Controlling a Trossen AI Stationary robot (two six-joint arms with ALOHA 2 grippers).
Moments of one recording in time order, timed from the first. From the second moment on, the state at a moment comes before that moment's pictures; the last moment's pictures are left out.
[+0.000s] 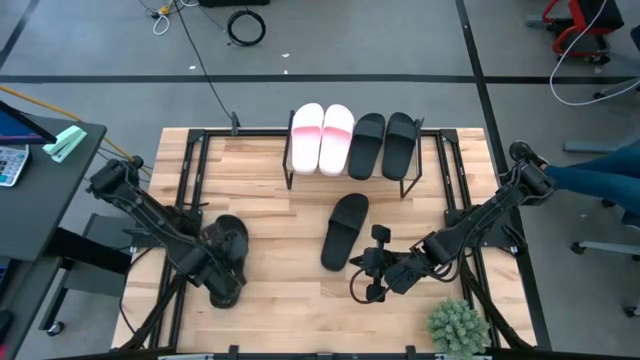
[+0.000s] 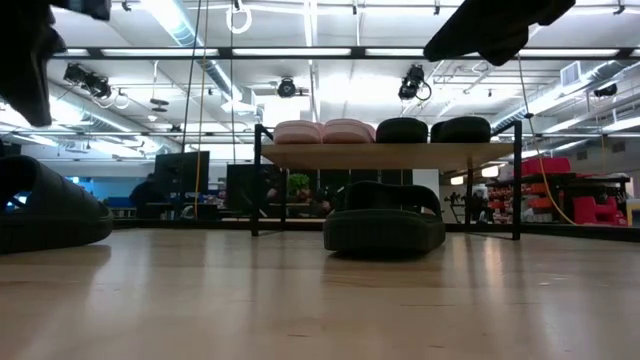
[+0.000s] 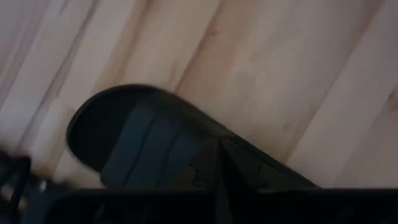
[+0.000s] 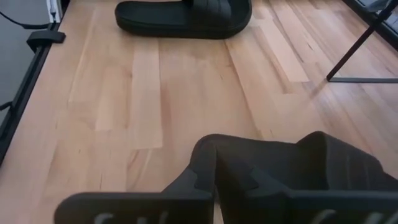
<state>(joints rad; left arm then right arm) -0.74 1.42 1.02 -1.16 -0.42 -1.20 0.58 1.50 0.94 -0.17 0.60 0.44</state>
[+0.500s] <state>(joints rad) -0.52 1.47 0.98 -0.41 -0.57 -0.39 0.55 1.53 0.94 -0.20 0.57 0.44</state>
